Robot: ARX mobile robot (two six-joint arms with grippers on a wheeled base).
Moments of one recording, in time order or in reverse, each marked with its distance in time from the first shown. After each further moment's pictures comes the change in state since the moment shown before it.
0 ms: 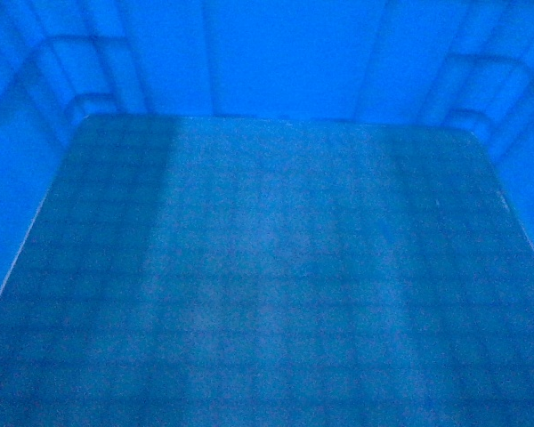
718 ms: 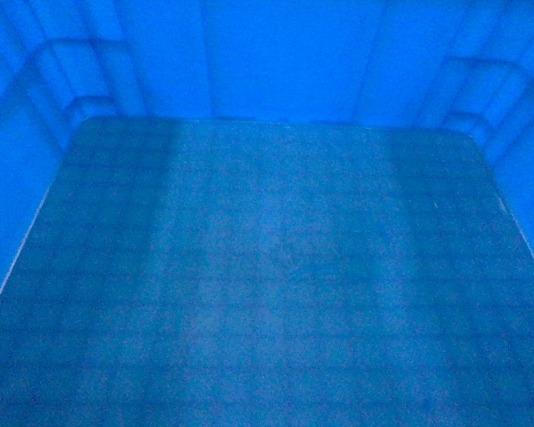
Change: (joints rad) left arm 0.000 0.002 0.000 -0.001 -0.002 0.000; right arm 0.000 0.005 0.000 0.001 -0.002 0.000
